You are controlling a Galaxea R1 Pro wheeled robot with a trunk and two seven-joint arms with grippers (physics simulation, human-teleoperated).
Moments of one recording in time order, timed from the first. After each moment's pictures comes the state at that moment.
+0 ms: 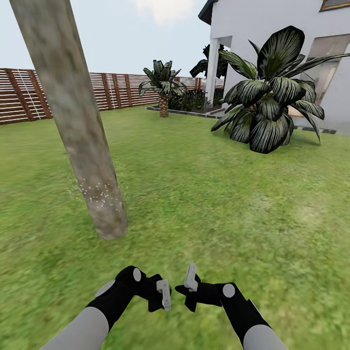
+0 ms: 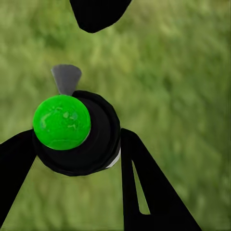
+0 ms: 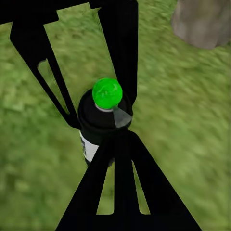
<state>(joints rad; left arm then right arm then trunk) -0.63 -0.10 -0.28 -0.65 -0.86 0.06 -0.93 -0.55 0.17 -0.18 -0.60 0.83 -0.36 0.89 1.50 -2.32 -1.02</state>
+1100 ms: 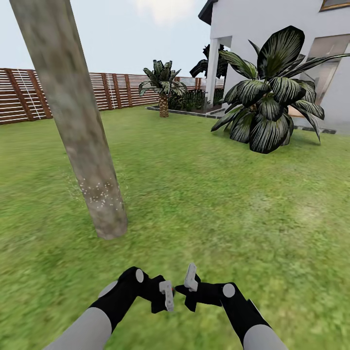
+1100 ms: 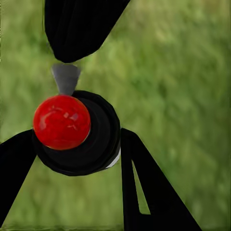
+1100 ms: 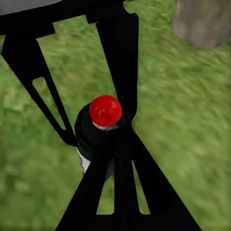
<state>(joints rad) -0.63 -0.12 -0.27 -0.64 -0.86 0.06 -0.93 -0.55 0.17 -0.18 -0.60 0.83 -0.36 0.89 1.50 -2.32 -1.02</state>
